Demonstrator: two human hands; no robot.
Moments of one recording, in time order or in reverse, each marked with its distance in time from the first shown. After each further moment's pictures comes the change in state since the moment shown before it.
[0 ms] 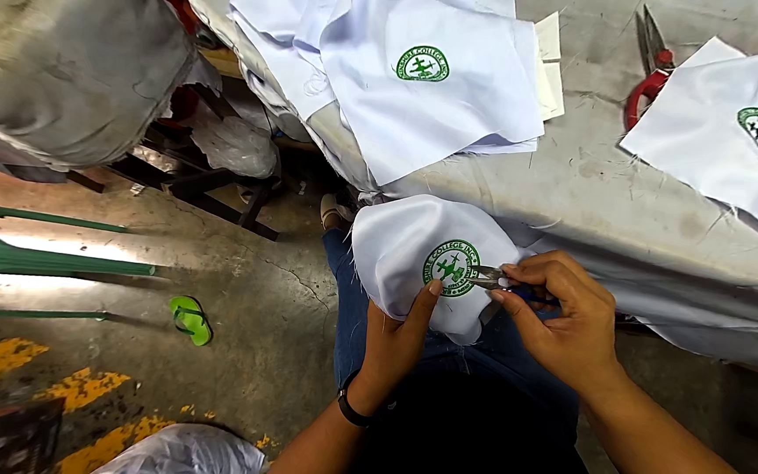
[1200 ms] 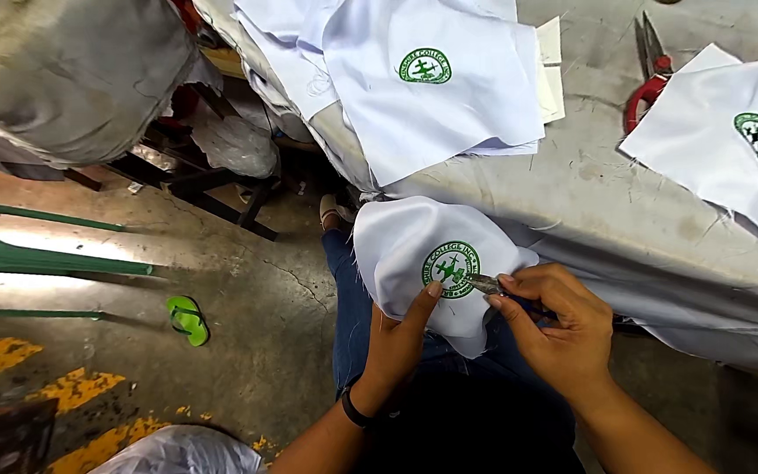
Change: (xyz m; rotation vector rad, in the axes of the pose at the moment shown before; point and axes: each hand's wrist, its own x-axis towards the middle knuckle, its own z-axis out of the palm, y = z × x) left_hand -0.004 0.003 0.007 -0.254 0.072 -0.212; right_hand -0.007 -0.006 0.008 0.071 0.064 -0.016
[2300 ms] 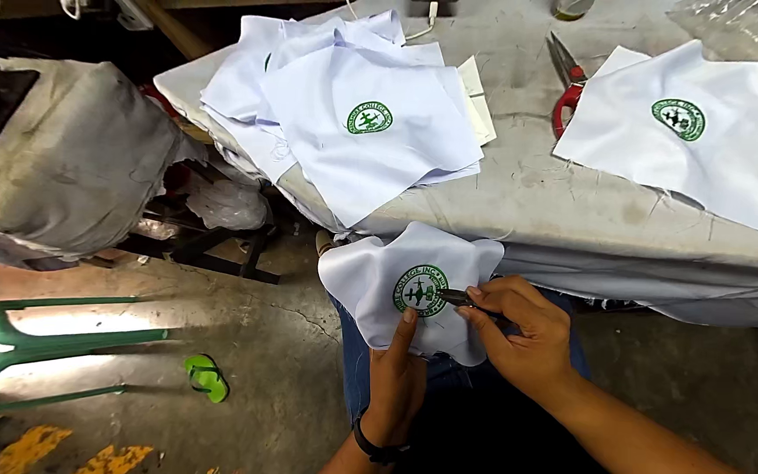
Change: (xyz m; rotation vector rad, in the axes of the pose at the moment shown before) left_hand -0.005 -0.007 0.010 -0.331 0.021 -0.121; right_hand -0.005 -0.002 0.018 0.015 0.151 -0.006
